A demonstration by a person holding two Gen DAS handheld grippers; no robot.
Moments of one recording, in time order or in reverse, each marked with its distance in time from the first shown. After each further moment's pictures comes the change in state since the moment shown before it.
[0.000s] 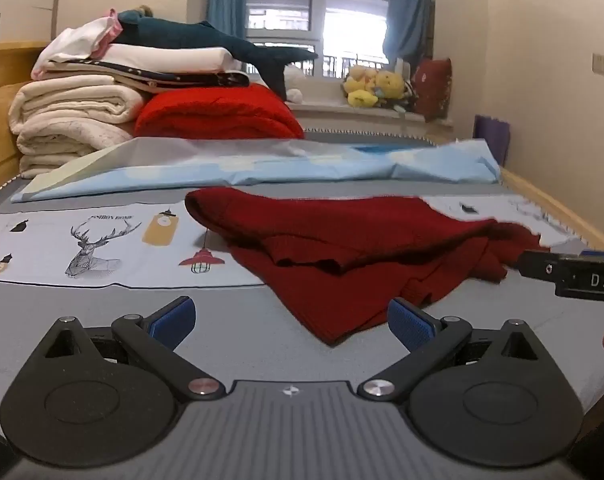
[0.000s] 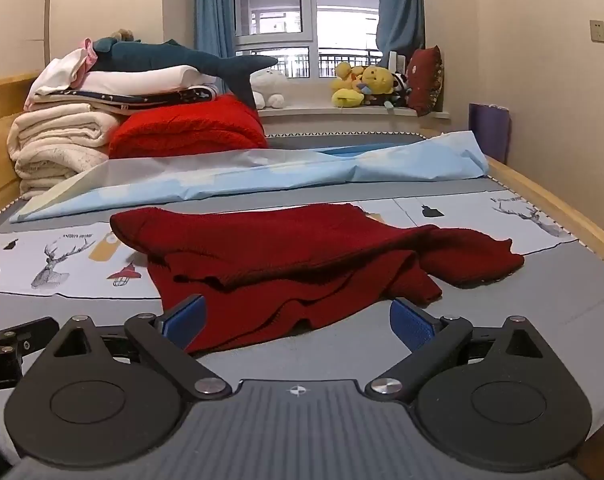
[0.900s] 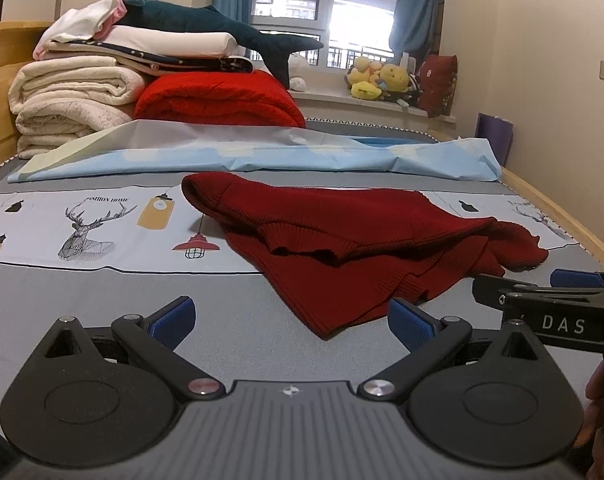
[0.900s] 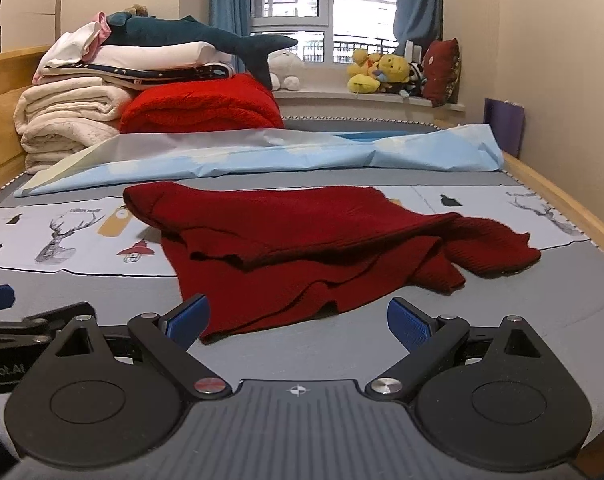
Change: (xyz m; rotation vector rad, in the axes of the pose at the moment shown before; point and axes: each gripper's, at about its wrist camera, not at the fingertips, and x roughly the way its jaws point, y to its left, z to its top) left arm 0.028 -0.020 0.003 -0.065 0.018 0.006; right arm -0.001 0.053 -0.013 -0.040 0.047 0.011
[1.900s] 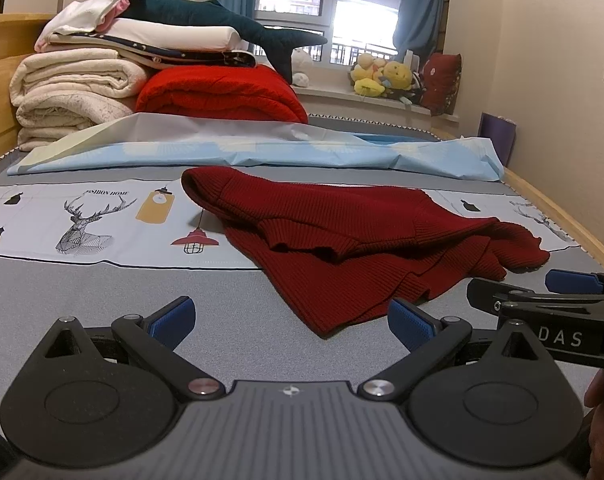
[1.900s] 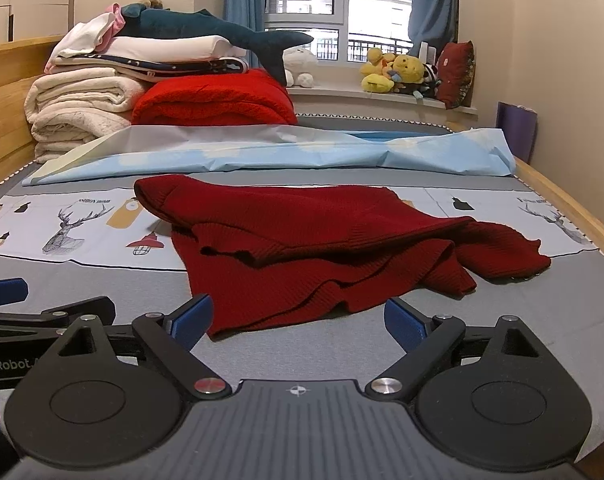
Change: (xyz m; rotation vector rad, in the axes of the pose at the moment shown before) left arm 0.006 0.000 0.001 -0.008 0.008 -0.001; right arm 0.004 0.005 -0.003 -0.035 0.003 0.018
